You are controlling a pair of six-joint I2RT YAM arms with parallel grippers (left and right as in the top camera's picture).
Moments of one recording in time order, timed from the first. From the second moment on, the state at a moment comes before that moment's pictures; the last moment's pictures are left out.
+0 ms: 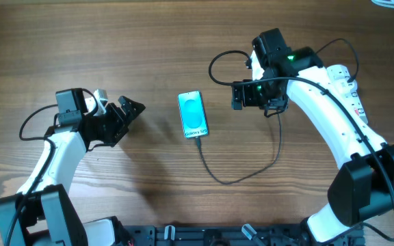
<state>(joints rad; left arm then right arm) 0.21 1.49 0.73 -0.39 0.66 -0.57 0.34 1.77 1.47 -1.10 -0.18 0.27</state>
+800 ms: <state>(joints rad) 0.21 1.49 0.73 -0.39 0.66 -0.57 0.25 1.75 1.76 -1.45 -0.13 0.27</state>
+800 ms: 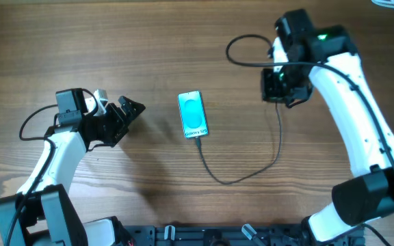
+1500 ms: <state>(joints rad) 0.21 1.49 0.73 -0.39 0.65 -0.57 -0.22 1.75 1.73 -1.33 0.26 0.58</state>
